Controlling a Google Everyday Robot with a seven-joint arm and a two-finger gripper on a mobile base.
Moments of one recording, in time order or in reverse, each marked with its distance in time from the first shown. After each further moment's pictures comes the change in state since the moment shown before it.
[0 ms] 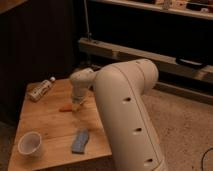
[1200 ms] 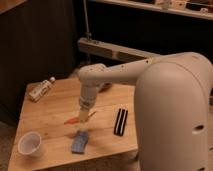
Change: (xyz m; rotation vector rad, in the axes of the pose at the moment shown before) arm 0.090 0.145 -0.105 -0.223 0.122 -0.038
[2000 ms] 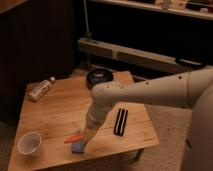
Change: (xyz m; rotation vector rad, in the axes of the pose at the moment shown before) arm 0.012 0.066 -0.004 0.035 -0.236 -0.266
